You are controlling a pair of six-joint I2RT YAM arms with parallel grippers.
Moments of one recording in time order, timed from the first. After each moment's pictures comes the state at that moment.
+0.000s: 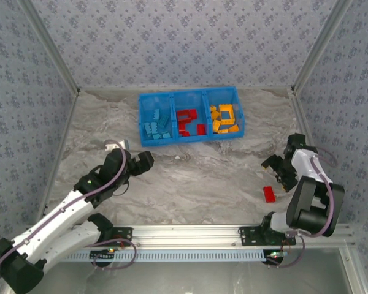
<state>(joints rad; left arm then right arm) -0.66 0.78 0.64 -0.51 -0.25 -0.83 -0.31 1.38 0.79 -0.86 -0.09 0.59</state>
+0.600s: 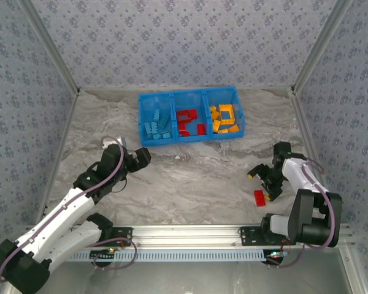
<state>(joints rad) -0.57 0.81 0.65 -0.50 -0.18 -0.80 -0.12 1.26 0.66 -0.92 -0.23 0.77</state>
